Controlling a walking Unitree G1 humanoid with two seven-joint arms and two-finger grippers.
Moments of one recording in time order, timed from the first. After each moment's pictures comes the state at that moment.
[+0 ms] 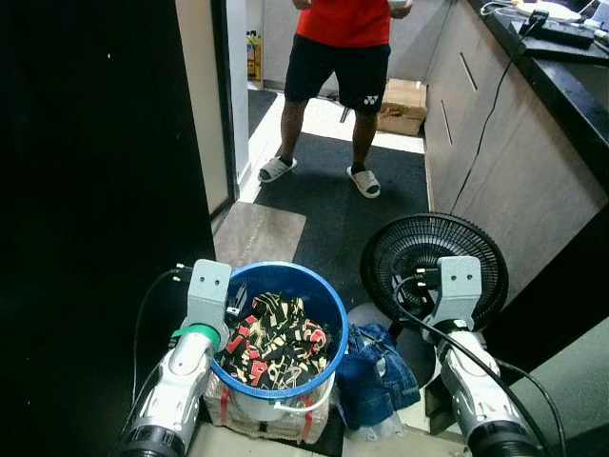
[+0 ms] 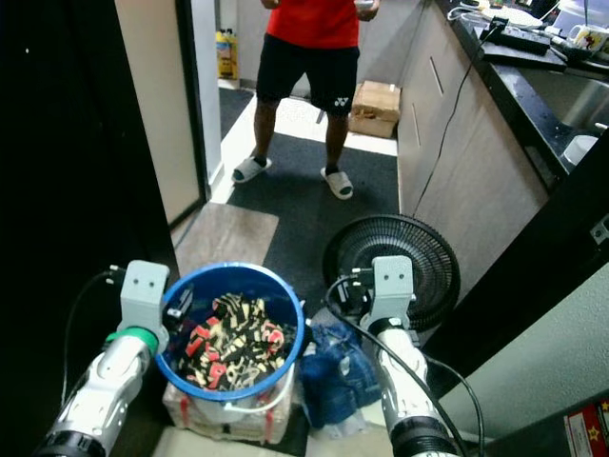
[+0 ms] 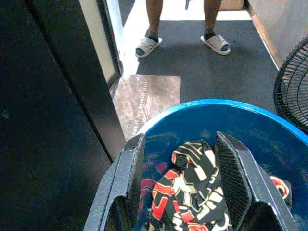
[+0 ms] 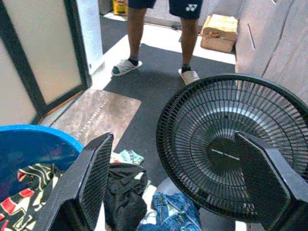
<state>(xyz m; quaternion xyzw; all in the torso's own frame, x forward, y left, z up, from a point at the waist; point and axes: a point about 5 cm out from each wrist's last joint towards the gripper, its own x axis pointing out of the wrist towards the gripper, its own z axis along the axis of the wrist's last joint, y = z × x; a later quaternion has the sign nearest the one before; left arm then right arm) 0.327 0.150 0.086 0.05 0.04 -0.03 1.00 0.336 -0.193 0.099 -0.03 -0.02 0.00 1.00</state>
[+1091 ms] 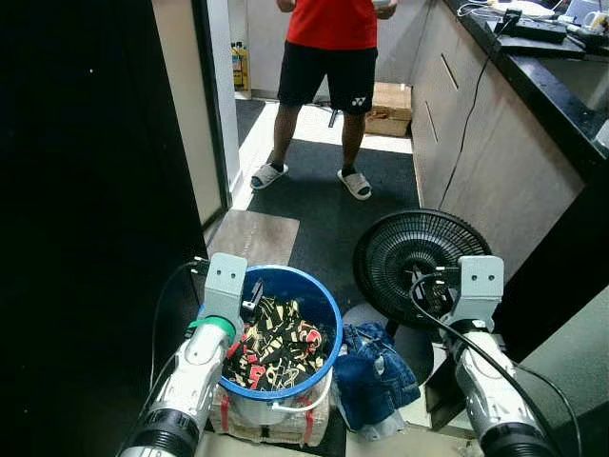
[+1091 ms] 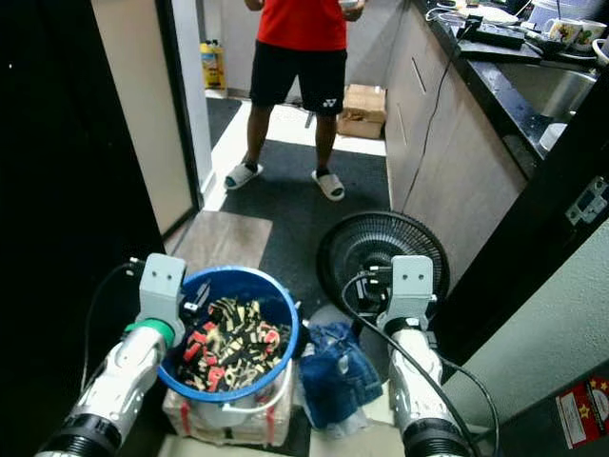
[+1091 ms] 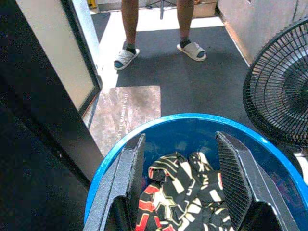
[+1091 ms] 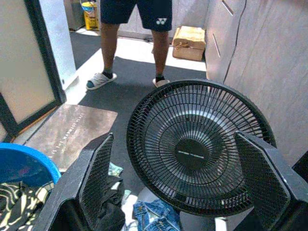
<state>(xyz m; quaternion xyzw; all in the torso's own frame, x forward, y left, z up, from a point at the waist) 0.340 0.131 0.093 0.05 0.03 -0.07 1.00 0.334 -0.210 0.106 -0.04 -0.04 -0.04 1.00</state>
